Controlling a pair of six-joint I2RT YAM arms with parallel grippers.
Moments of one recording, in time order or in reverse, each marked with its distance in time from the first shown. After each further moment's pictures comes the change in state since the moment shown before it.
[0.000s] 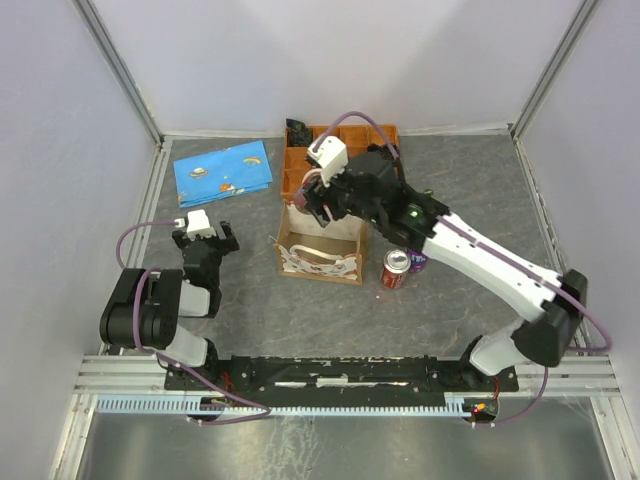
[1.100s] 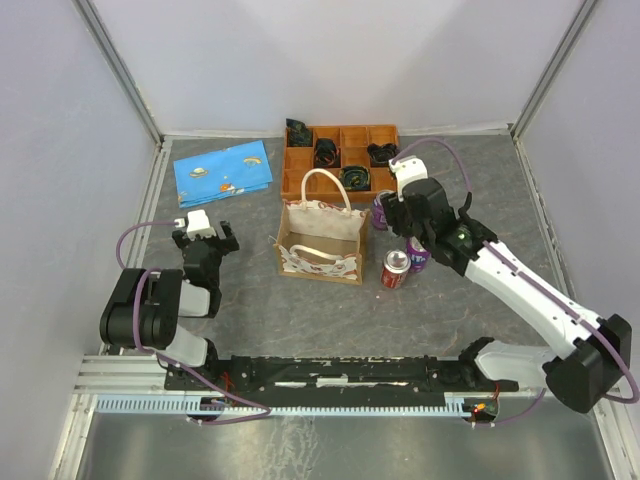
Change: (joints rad) left arm 0.000 0.000 0.000 0.000 0.000 0.000; right arm -0.214 -0.344 -0.428 -0.142 0.360 0.122
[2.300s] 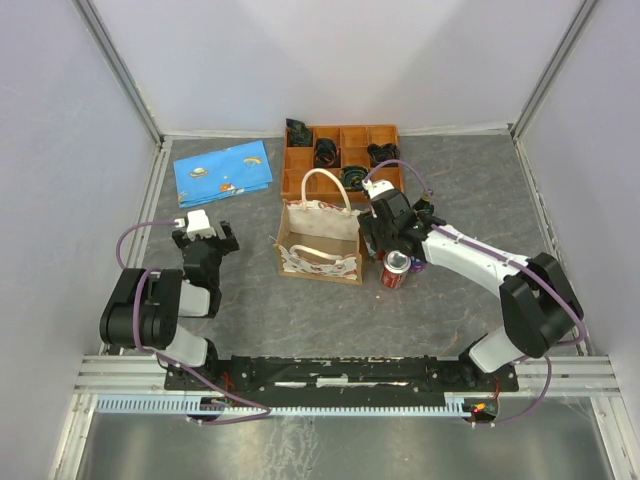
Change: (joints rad) left arm 0.000 0.000 0.000 0.000 -0.001 0.000; right arm -0.037 0.347 -0.075 0.148 -0.178 0.105
